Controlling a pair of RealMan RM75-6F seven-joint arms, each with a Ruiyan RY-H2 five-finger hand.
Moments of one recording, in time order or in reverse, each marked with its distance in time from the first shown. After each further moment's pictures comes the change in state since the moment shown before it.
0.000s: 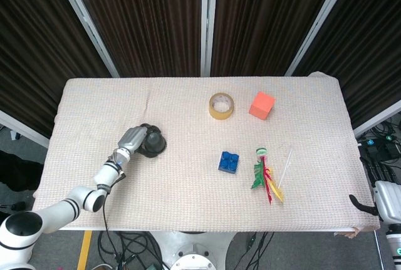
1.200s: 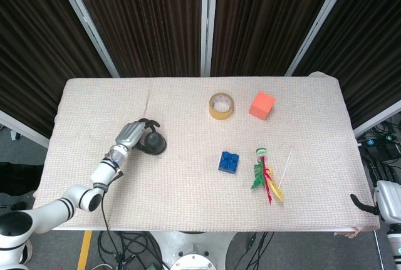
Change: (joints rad) left arm 0.012 0.060 -0.034 -0.094 -0.007 0.049 0.038; right arm -0.001 0.001 0.004 0.003 0.010 -0.003 0.005
